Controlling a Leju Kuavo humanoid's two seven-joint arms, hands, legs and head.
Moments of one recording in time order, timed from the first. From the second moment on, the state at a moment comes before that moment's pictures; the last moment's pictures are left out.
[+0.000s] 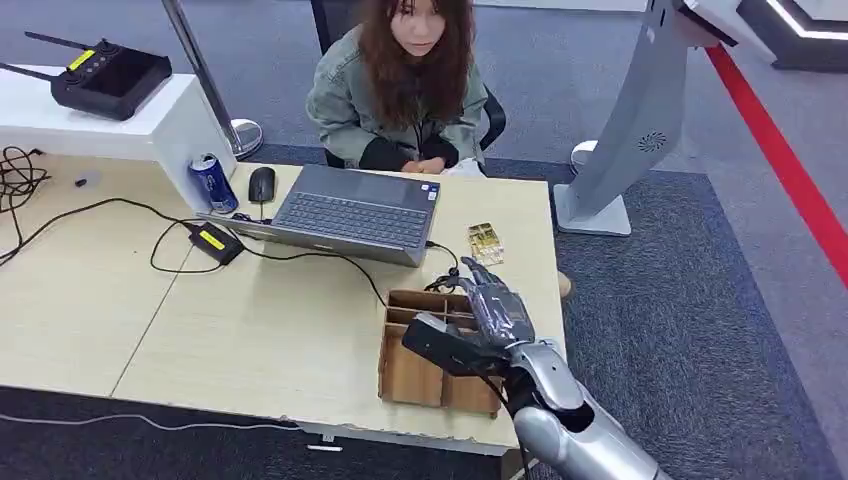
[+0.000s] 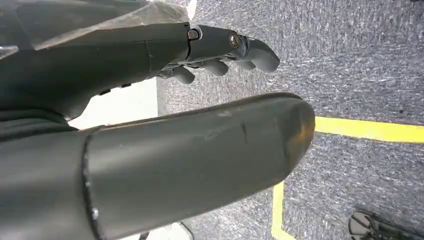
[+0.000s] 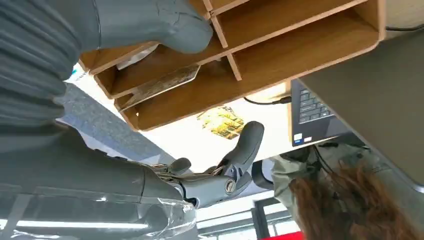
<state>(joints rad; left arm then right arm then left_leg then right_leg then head) -0.21 0.10 1.54 -0.04 -1.52 -0.36 0.17 -0.41 -0.20 0.77 -1.18 0.68 -0.05 0.31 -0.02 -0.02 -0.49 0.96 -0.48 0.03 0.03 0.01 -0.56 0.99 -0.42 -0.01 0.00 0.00</state>
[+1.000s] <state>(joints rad) -0.21 0.10 1.54 -0.04 -1.52 -0.36 0.16 -0.43 -0.21 0.77 -1.16 0.70 -0.05 0.32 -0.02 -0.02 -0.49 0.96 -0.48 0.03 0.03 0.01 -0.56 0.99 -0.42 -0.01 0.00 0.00</state>
